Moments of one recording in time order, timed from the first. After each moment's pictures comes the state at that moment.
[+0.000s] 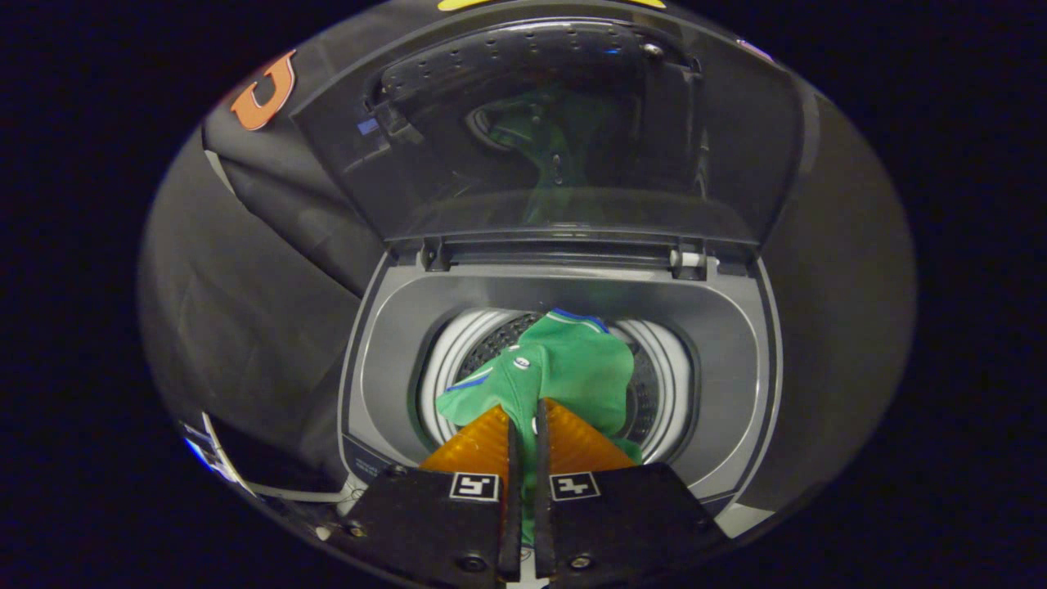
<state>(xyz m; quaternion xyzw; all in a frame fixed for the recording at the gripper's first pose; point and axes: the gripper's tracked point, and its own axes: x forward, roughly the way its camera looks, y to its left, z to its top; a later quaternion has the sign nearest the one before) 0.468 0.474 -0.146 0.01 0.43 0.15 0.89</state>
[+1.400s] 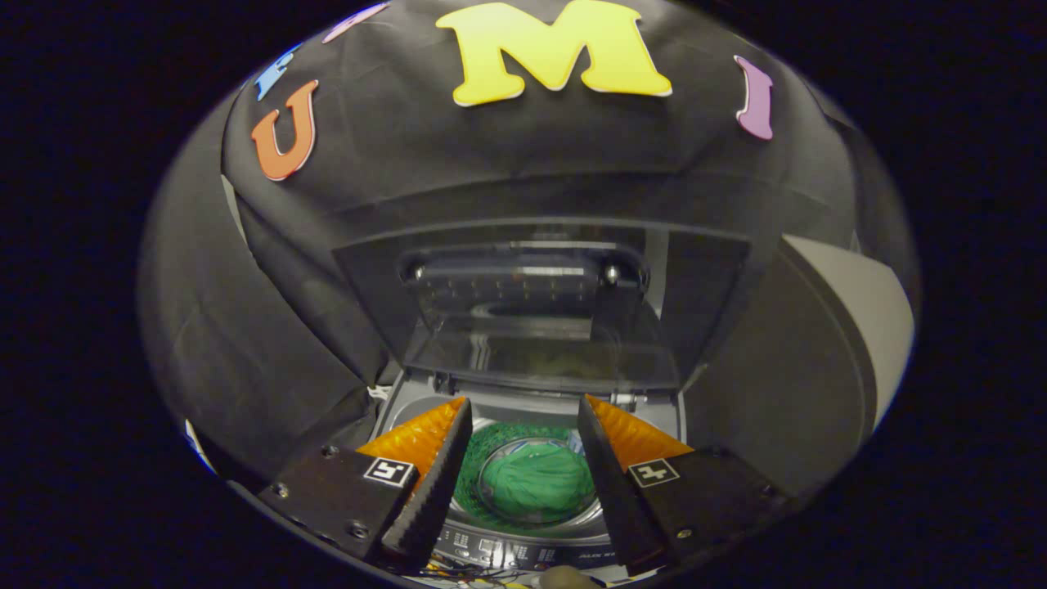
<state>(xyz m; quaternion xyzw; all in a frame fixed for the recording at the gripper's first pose) 0.501 0.459 0.008 0.00 0.25 0.14 0.96</state>
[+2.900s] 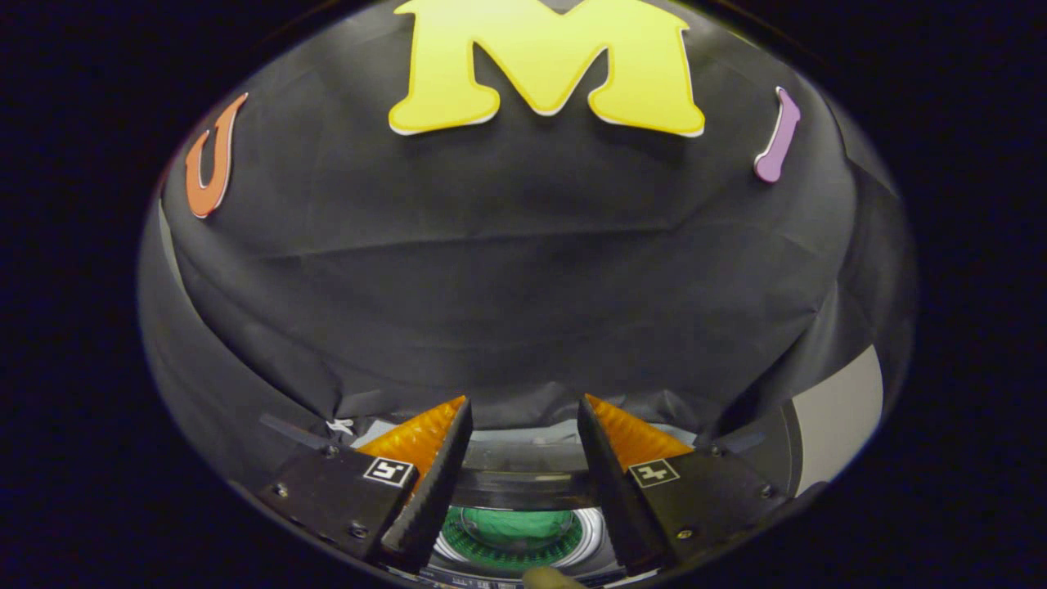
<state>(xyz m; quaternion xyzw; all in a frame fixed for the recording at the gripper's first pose) 0.635 0.490 0.085 -0.02 0.29 0.04 0.96</state>
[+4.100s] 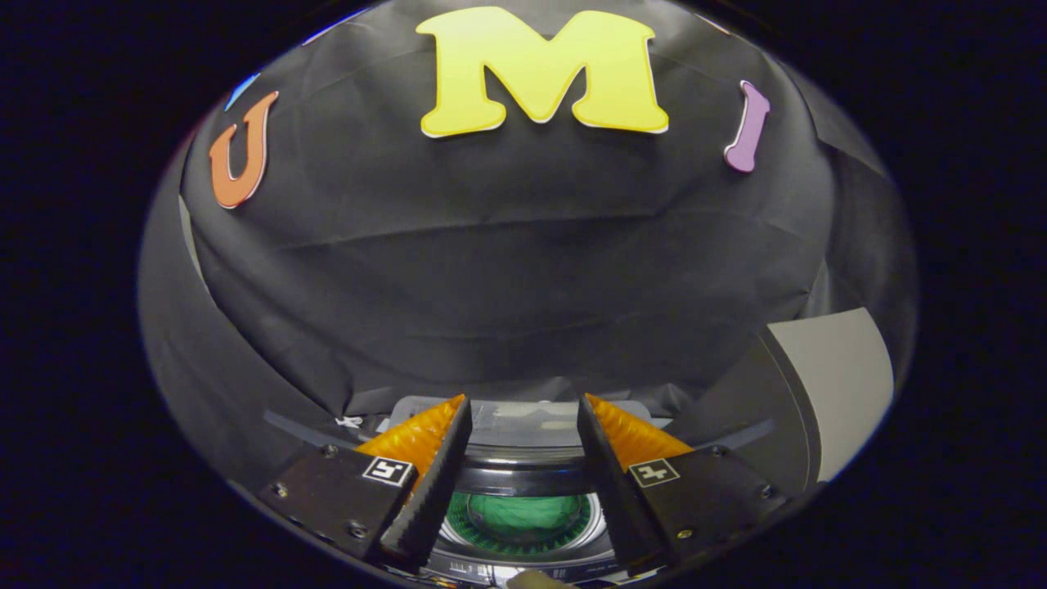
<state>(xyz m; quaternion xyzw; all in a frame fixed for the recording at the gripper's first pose) 0.548 0.481 0.060 0.00 0.25 0.06 0.97</state>
